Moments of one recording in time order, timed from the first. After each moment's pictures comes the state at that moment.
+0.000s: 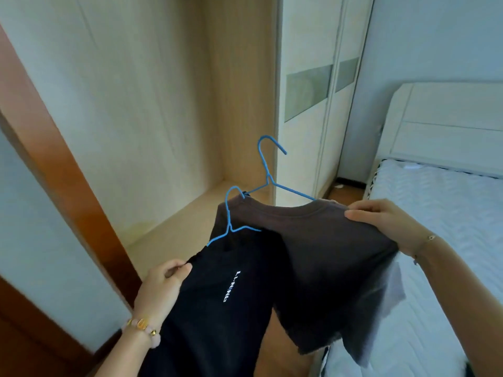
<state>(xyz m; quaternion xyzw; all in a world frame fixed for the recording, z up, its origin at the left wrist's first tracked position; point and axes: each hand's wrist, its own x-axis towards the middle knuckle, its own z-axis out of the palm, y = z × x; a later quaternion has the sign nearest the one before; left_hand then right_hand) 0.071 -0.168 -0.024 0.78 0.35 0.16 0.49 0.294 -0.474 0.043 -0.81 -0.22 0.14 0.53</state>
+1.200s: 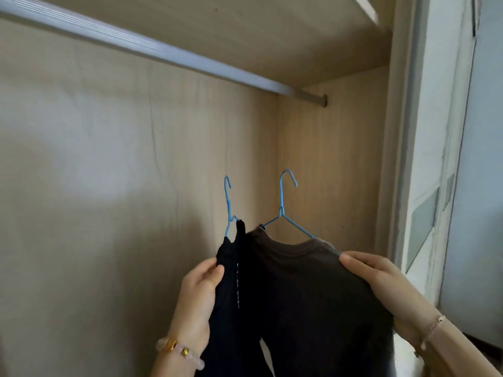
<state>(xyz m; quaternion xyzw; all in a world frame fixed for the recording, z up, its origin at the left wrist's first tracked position) 0.388 0.076 0.143 0.60 0.24 0.39 0.66 0.538 -0.122 0.163 -0.68 -0.31 0.15 0.65</state>
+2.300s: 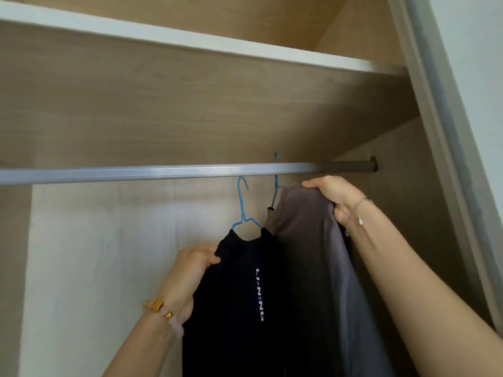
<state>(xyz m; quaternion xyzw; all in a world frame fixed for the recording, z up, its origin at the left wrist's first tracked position) 0.535 0.121 0.325 0.67 0.25 0.50 0.48 0.765 0.040 0.417 -0.46 -0.46 0.20 0.73</state>
